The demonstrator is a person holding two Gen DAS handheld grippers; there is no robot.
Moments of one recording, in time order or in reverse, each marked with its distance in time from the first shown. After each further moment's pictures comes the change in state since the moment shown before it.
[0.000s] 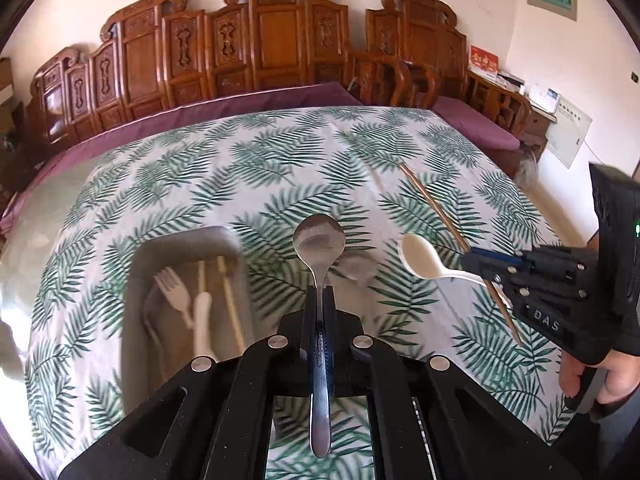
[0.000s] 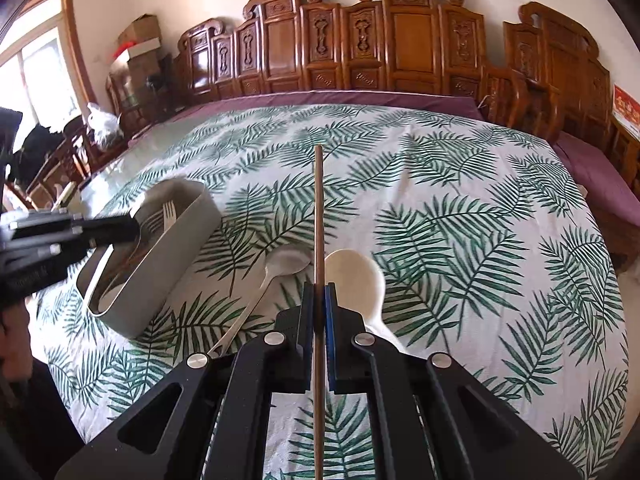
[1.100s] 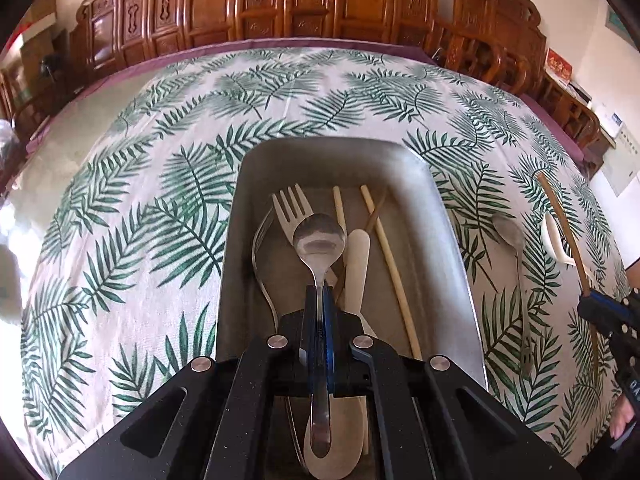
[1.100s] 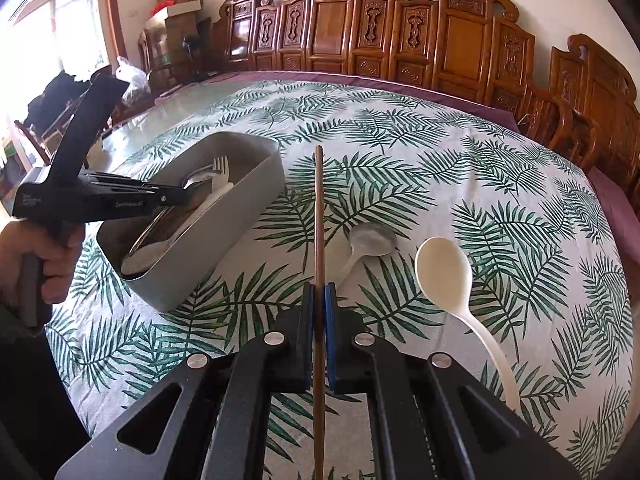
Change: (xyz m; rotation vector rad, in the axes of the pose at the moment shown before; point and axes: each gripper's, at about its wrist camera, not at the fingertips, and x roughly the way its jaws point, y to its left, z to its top) left arm 0.055 0.113 -0.040 -0.180 0.161 0.104; right arm 0.018 0.074 -0.012 -0.152 0.058 0.022
